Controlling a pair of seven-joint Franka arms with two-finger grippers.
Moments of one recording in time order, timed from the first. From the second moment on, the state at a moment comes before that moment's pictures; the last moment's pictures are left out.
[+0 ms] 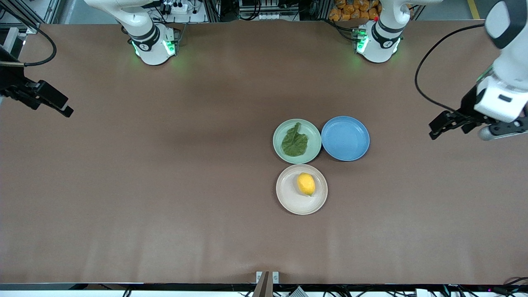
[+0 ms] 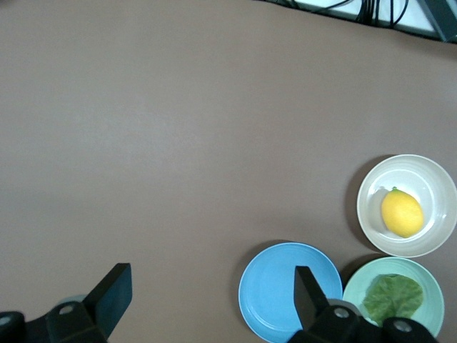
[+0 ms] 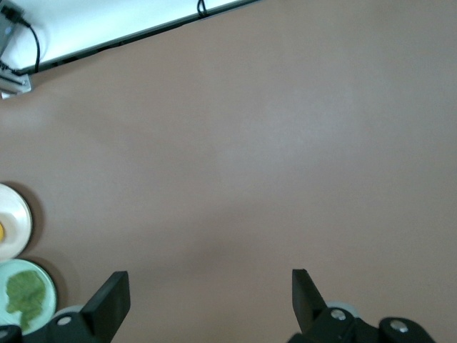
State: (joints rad) left arm -0.15 -0.04 0.06 -1.77 0.01 1.90 -0.29; right arm 0.10 -0.01 -0.05 -1.49 0.05 1.60 0.27
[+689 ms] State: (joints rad) left arm -0.15 -0.02 0.05 -1.57 0.00 1.58 -0.11; right arm 0.09 -0.02 -0.04 -1.56 0.01 1.59 0.07
